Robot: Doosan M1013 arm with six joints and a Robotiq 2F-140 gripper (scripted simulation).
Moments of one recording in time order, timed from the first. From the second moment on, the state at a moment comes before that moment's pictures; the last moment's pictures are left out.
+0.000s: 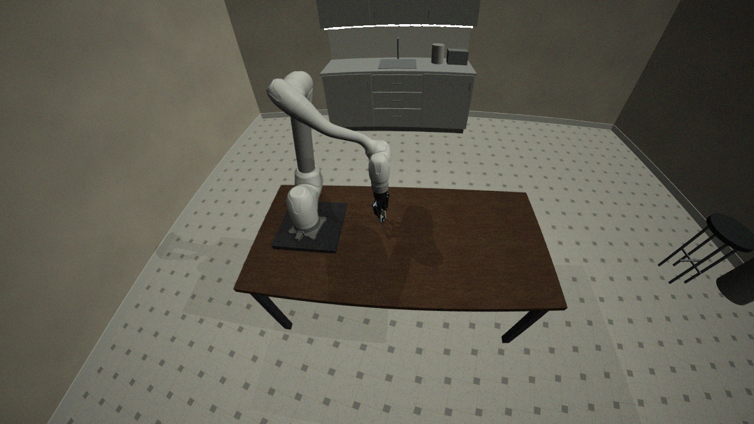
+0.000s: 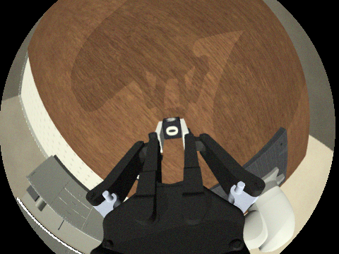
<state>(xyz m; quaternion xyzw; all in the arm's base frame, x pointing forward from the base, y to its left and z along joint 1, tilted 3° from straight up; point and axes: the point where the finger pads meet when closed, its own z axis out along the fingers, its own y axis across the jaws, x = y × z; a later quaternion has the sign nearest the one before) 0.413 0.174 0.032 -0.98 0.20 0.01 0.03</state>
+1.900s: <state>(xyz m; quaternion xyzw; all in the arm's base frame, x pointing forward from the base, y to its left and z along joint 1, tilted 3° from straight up) 0.413 0.169 0.131 -0.97 0.23 0.01 0.03</state>
